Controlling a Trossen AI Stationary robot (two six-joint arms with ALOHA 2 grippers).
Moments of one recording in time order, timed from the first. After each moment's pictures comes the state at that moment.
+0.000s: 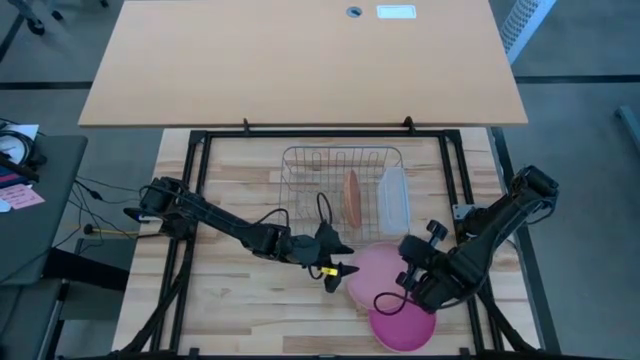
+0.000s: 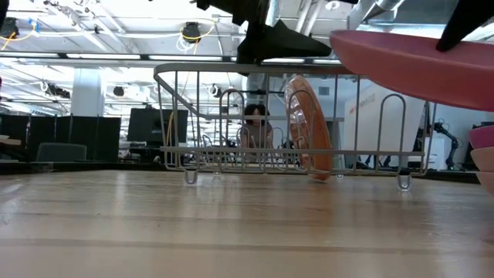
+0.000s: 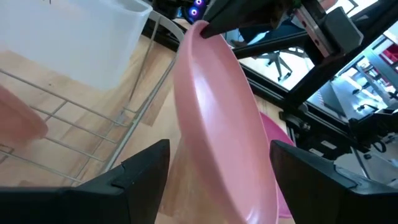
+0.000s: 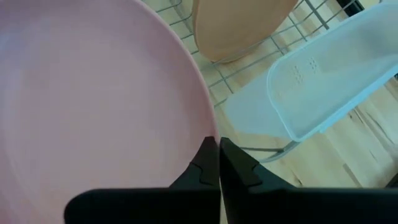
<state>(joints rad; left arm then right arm) -0.31 1.83 1.21 0.28 -0.27 -0.59 0.75 1.51 1.25 -1.34 0.67 1.27</state>
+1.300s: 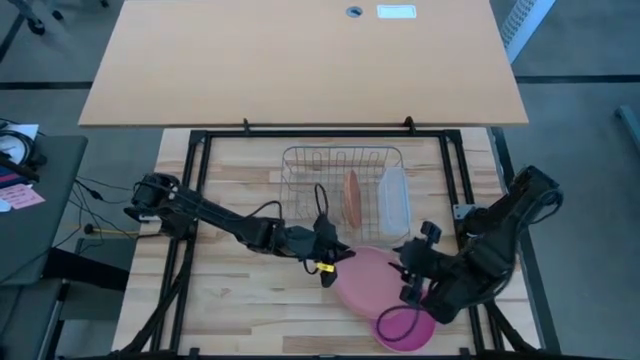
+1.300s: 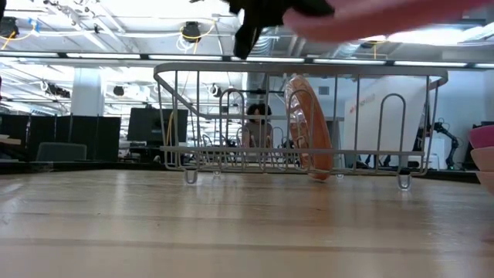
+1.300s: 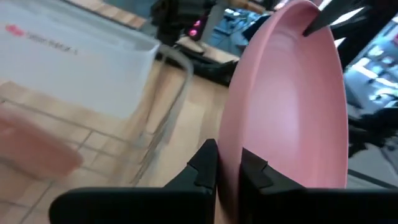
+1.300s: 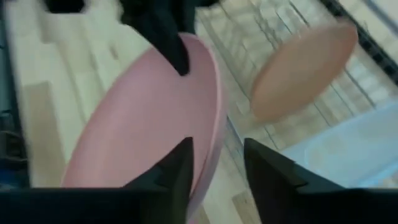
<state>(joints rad) -0.30 1.75 1.21 0.24 -0.28 -0.46 0.78 1.51 1.53 -1.29 0.74 1.03</state>
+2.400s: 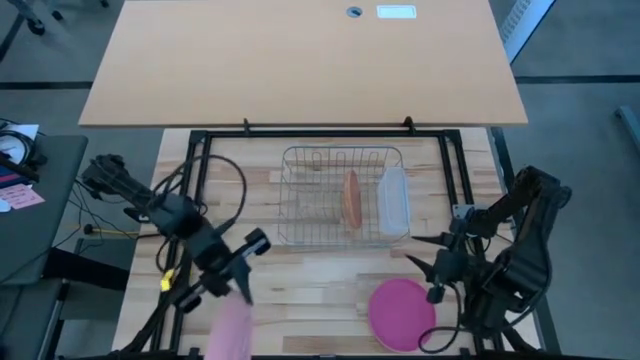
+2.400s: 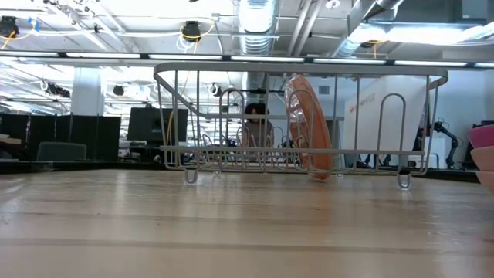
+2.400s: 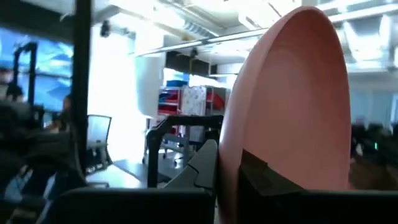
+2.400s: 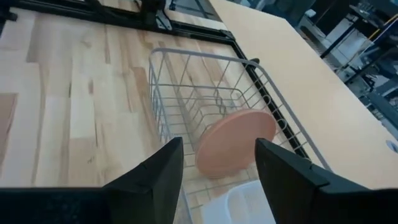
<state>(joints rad) -0.53 1.23 1.21 0.42 0.27 -0.13 0.98 1.50 1.59 -1.56 1.10 1.04</state>
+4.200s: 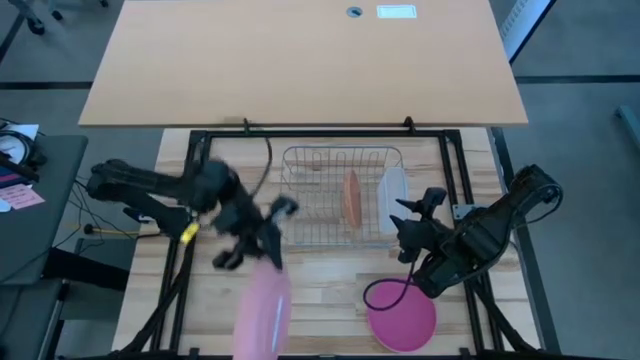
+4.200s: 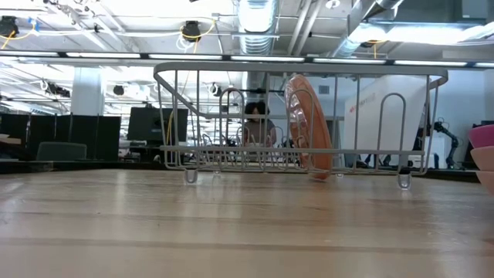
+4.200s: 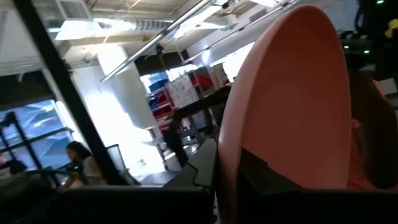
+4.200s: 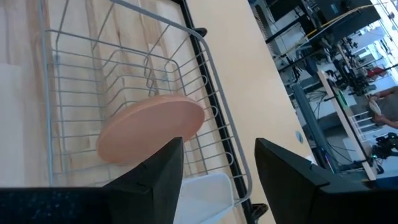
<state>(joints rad) -0.20 1.33 1.30 0.41 0.74 0.22 0.66 1.50 1.58 -1.55 1.10 0.62</state>
